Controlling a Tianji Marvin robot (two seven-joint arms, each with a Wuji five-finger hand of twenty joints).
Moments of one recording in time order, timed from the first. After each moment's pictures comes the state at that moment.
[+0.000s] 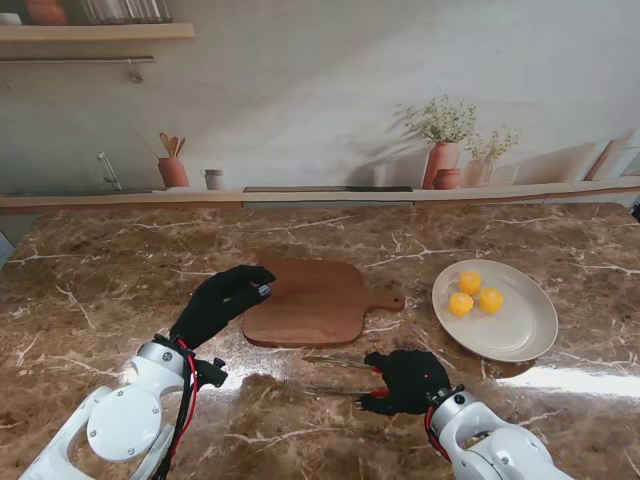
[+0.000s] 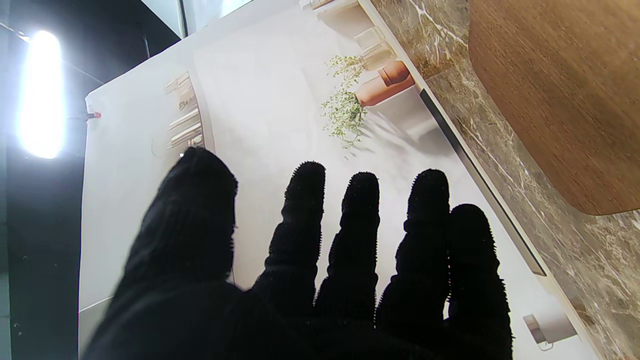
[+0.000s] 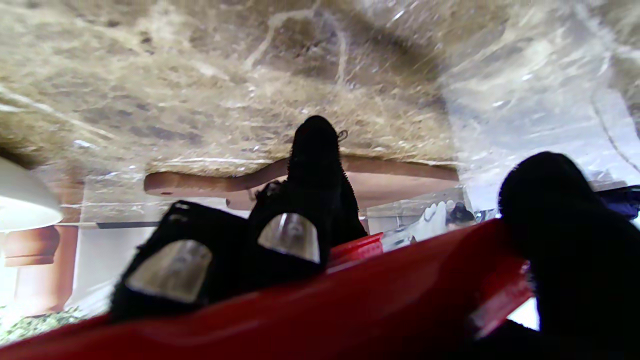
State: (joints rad) left arm 1.79 -1.16 -1.29 -1.86 0.14 -0.15 0.07; right arm -1.89 -1.04 1.23 -1.79 -1.15 -0.08 -0.04; left_hand 0.83 -0.20 0.09 -0.06 0.62 0.06 0.49 0.51 0.67 0.13 0.38 0.50 0.53 0.28 0.47 0.76 0.11 0.19 0.96 0.85; right_hand 0.21 -0.45 0.74 -0.14 0.65 0.14 0.39 0.35 1.06 -0.05 0.70 0.83 1.28 -0.23 1.45 0.84 1.20 -0.17 1.68 0.66
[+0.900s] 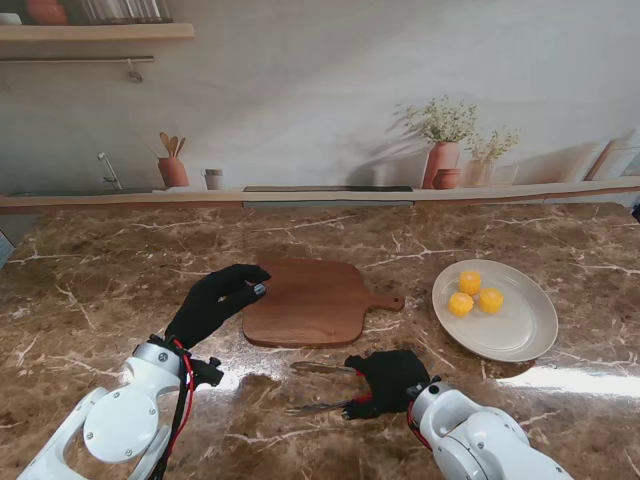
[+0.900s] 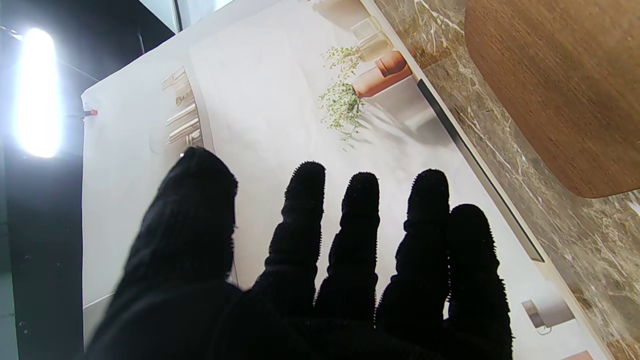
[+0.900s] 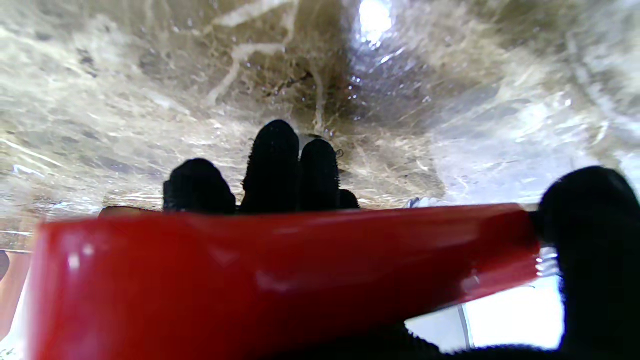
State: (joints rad) left arm 1.80 -1.16 -1.30 -1.86 0.15 -0.15 0.09; right arm -1.77 -1.02 1.11 -1.75 -1.19 -0.04 0.11; left_hand 0.83 -0.20 0.09 -0.06 0.62 0.06 0.49 0.51 0.67 0.13 0.38 0.50 0.53 0.27 0.47 0.76 0.11 0.19 0.96 0.85; right_hand 0.10 -0.44 0.65 -0.10 0.50 0.07 0.22 0.42 0.82 -0.09 0.60 0.75 0.93 -0.10 0.79 0.78 0.72 -0.07 1.42 0.67
